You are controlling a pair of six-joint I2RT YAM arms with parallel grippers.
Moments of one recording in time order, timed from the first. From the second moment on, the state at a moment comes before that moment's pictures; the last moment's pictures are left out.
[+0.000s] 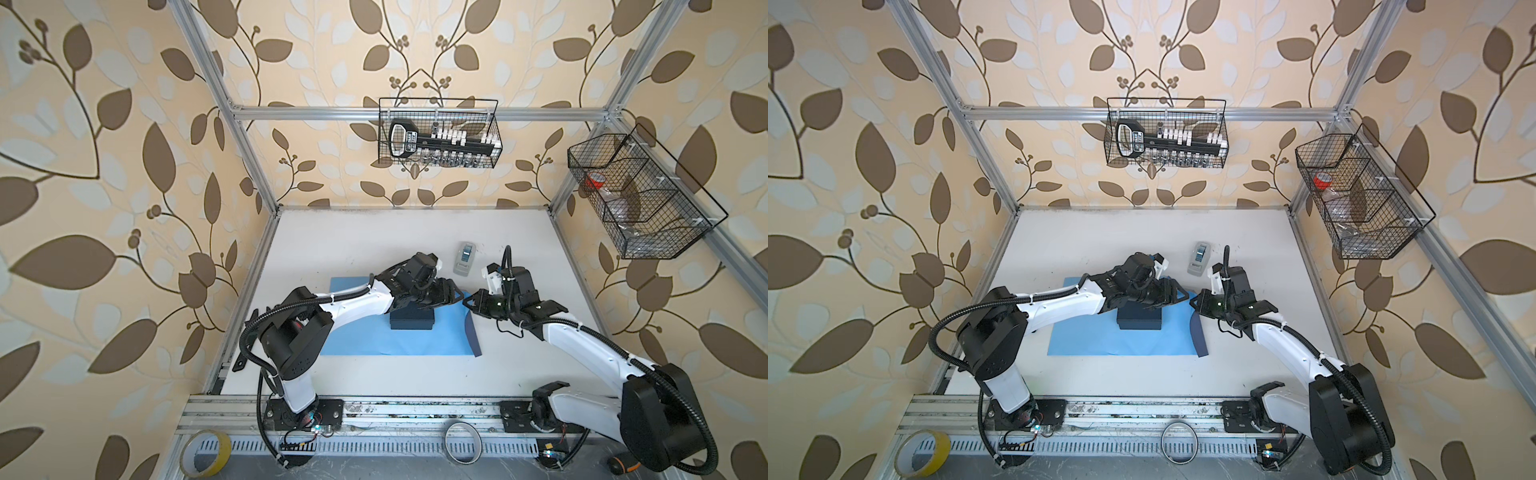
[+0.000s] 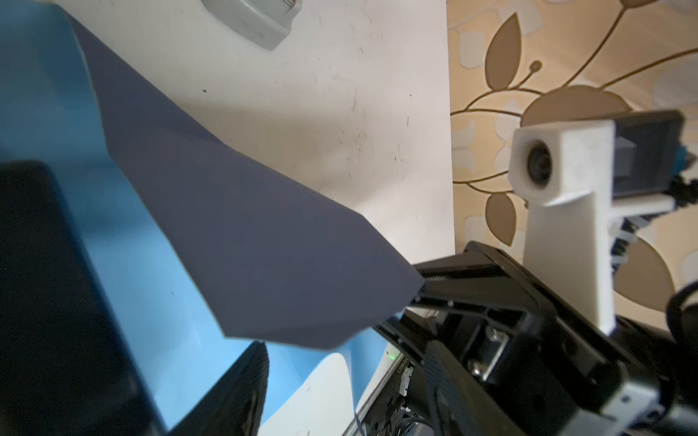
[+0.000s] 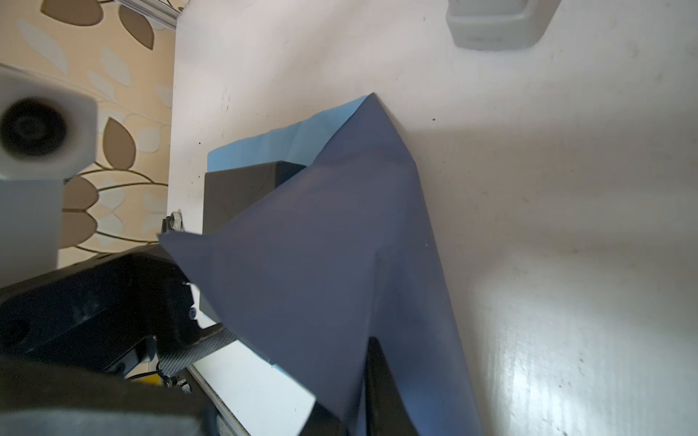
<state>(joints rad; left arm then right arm) -0.81 1.76 1.17 -0.08 0.41 -0.95 0.30 1.18 0.61 -0.24 -0.38 0.63</state>
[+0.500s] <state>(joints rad) -0.81 1.90 1.32 -0.08 0.38 -0.95 0.31 1.17 0.61 -0.22 -0.38 0.63</state>
